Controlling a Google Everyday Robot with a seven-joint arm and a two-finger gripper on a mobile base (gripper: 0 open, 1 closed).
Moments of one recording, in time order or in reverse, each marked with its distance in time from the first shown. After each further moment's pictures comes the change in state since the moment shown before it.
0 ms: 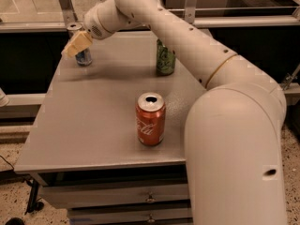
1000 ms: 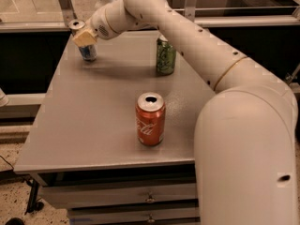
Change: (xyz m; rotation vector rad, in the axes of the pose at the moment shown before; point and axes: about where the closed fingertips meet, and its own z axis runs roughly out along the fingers) arm 0.006 -0.004 -0.014 0.011 -0.021 0.034
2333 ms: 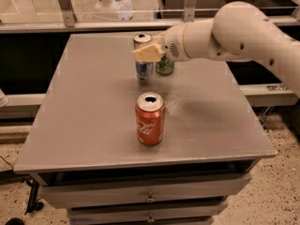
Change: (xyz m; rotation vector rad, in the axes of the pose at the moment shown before) arm 0.085 0.042 -0.210 0.251 -0.017 0.273
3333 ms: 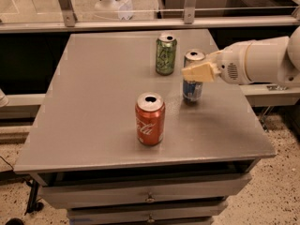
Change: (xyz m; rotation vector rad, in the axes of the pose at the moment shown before) arm 0.072 -0.015 -0.134 0.174 0.113 0.122
